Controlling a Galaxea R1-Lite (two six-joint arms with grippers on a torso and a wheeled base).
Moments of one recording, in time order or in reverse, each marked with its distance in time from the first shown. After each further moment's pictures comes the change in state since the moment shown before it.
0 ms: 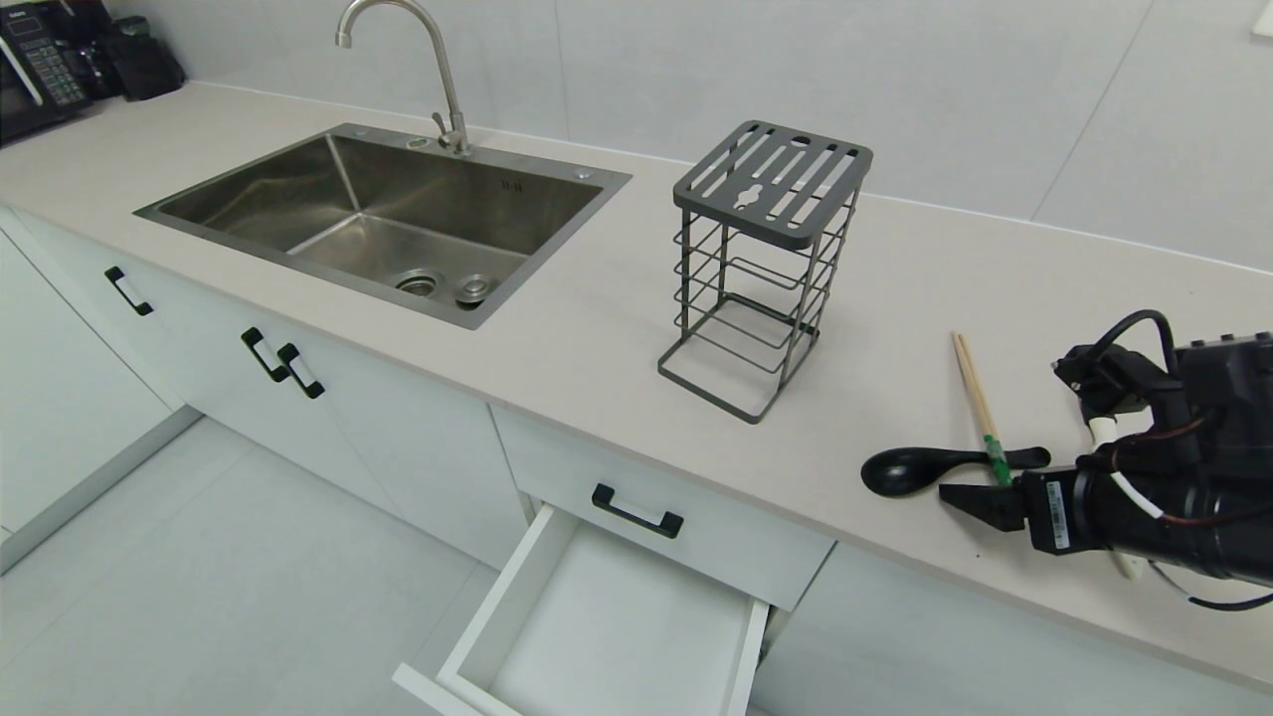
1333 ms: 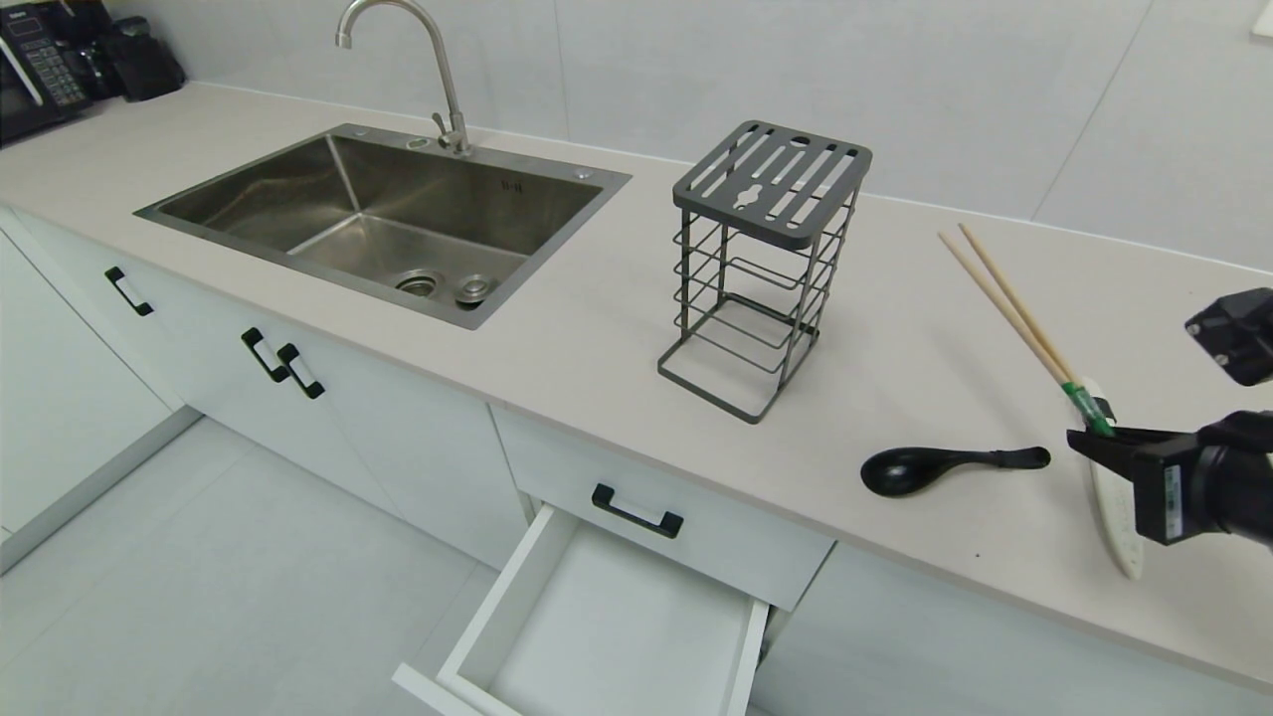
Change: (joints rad) left arm 0.000 0.000 0.000 0.000 0.000 0.000; right arm -0.024 -0.240 0.006 0.001 -0.051 -0.188
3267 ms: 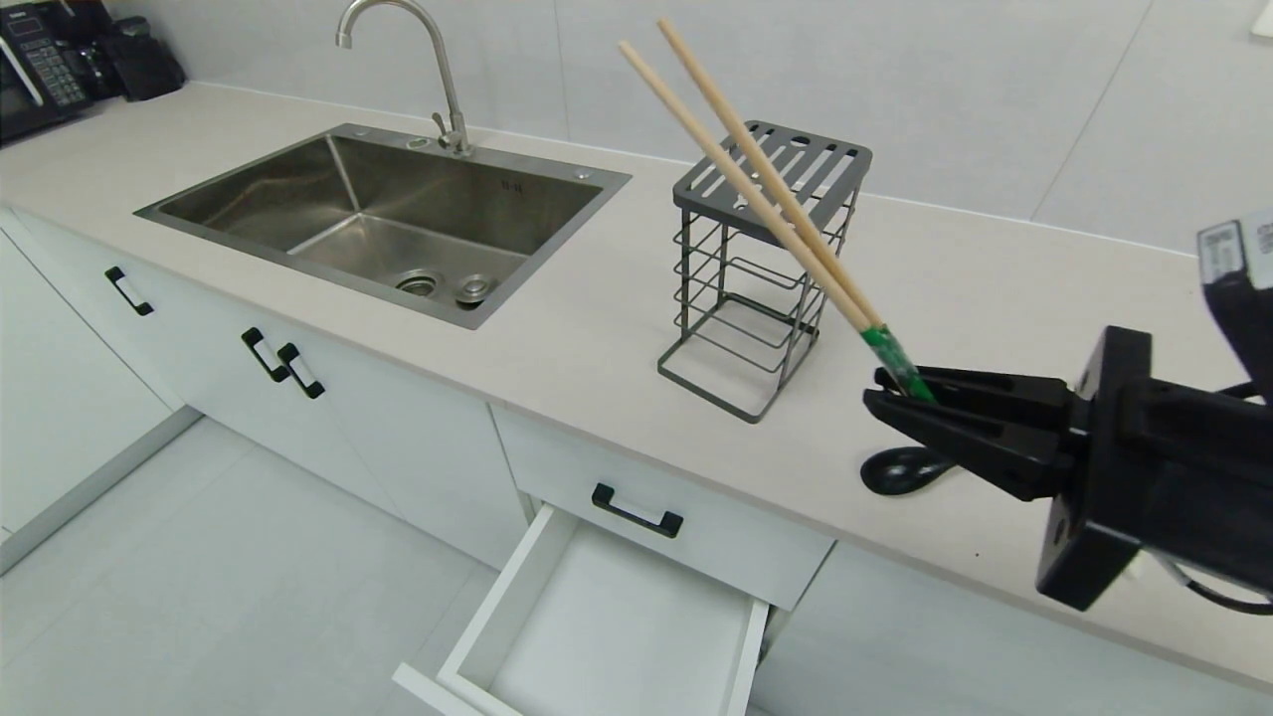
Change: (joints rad) left arm 0.000 0.000 0.000 0.000 0.000 0.000; right arm 0.526 0.064 -0.034 -0.403 0.234 -0.174
